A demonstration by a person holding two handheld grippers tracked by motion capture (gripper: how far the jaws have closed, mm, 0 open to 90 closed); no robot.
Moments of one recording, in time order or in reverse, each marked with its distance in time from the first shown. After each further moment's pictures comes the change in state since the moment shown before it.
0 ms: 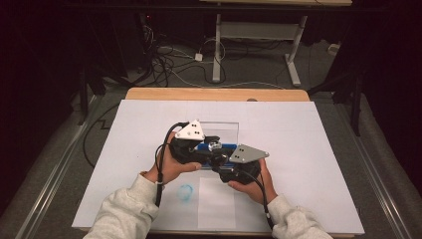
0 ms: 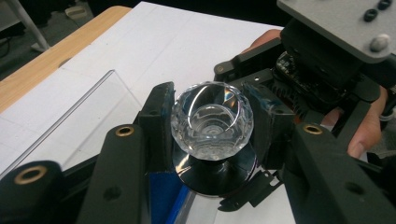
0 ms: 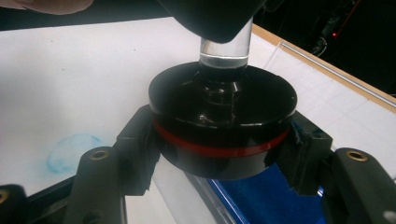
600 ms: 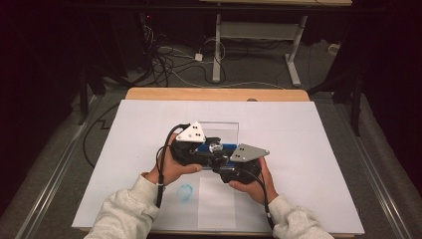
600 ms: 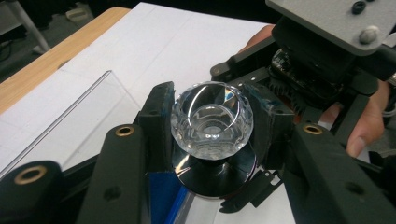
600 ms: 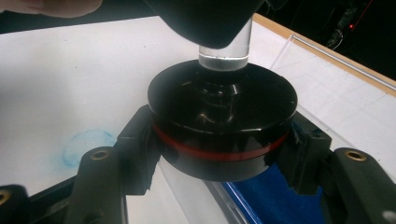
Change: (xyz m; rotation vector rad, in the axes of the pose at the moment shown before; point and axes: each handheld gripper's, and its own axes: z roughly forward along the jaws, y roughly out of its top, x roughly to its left) left arm -0.004 -0.002 0.003 0.003 0.013 0.013; right arm -0.002 0.001 -0.001 0.042 0.015 -0.003
